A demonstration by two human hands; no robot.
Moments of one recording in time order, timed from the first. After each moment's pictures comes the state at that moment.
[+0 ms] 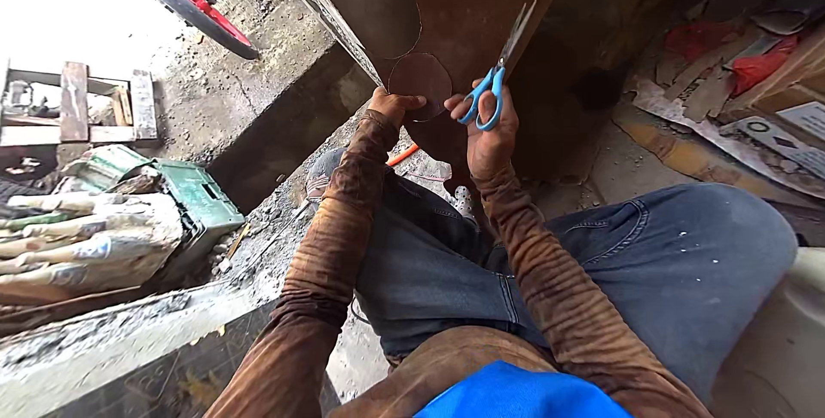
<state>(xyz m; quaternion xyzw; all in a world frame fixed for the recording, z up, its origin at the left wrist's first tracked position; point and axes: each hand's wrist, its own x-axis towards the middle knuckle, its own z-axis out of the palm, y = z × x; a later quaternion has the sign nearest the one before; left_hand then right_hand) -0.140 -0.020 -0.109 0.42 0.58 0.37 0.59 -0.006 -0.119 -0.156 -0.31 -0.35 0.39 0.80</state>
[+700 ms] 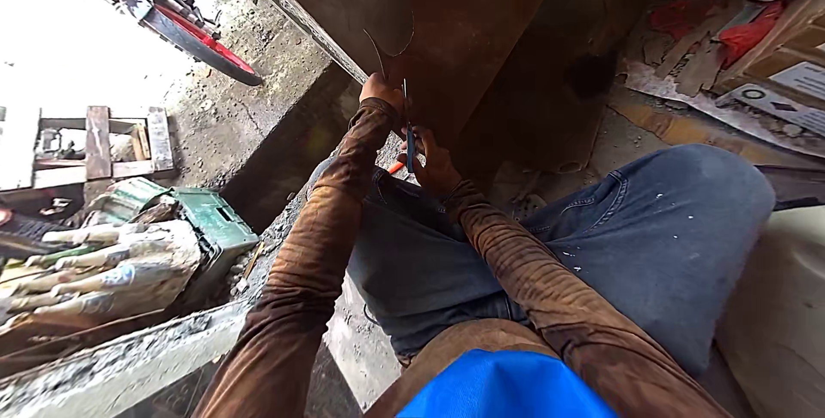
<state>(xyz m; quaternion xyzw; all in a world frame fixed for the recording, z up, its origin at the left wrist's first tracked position) -0.117 -0.004 -0.081 0.65 0.71 0.09 0.27 -0.065 -0.133 -0.230 -0.49 -0.58 0.33 0.57</state>
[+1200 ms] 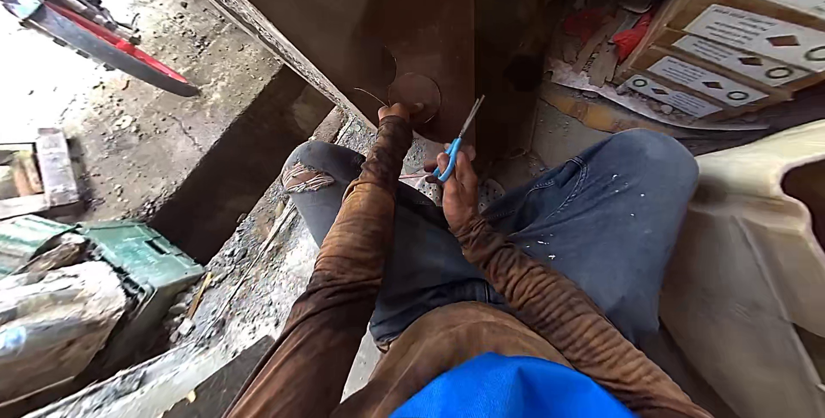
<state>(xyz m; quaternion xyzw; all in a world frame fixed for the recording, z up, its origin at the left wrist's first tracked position) -0.045 -0.057 -0.181 0.36 0.67 0.32 0.56 -0.029 -0.246 -0.187 -0.56 -0.22 0.41 0.69</state>
